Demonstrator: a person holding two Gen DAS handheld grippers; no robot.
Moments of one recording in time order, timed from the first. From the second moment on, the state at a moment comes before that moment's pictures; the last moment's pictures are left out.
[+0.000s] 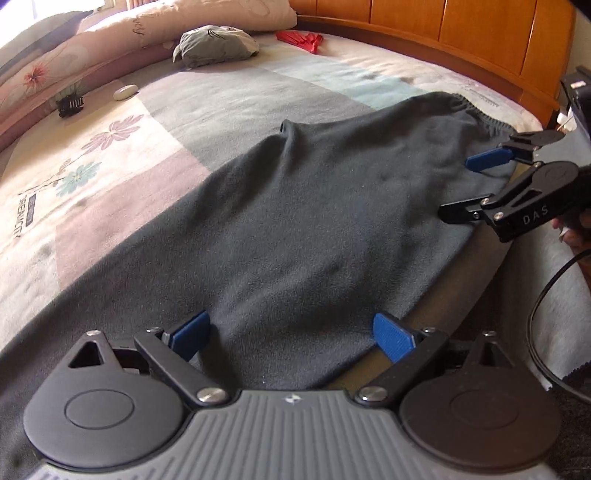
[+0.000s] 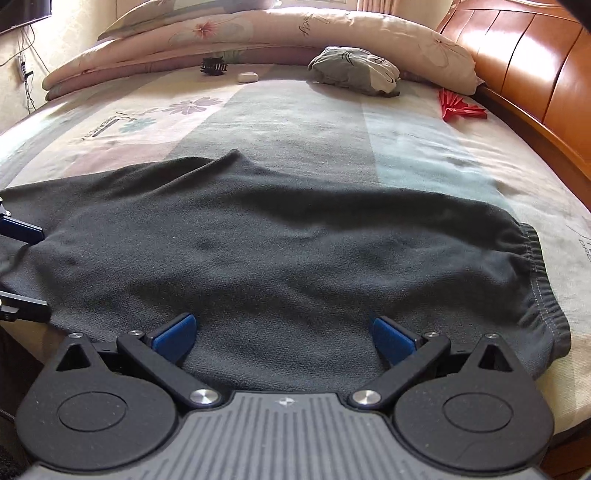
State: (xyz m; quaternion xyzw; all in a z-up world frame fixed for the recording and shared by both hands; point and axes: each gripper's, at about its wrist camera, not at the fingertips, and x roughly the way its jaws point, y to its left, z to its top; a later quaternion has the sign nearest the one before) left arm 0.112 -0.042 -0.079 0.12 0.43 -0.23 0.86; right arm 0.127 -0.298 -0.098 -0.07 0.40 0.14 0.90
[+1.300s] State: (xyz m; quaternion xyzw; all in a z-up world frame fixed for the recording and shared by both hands) left arm 0.102 0.119 -0.061 -0.05 0.44 -0.10 0.89; right arm 0.140 -0.205 -0.067 -0.08 0.40 0.23 0.88
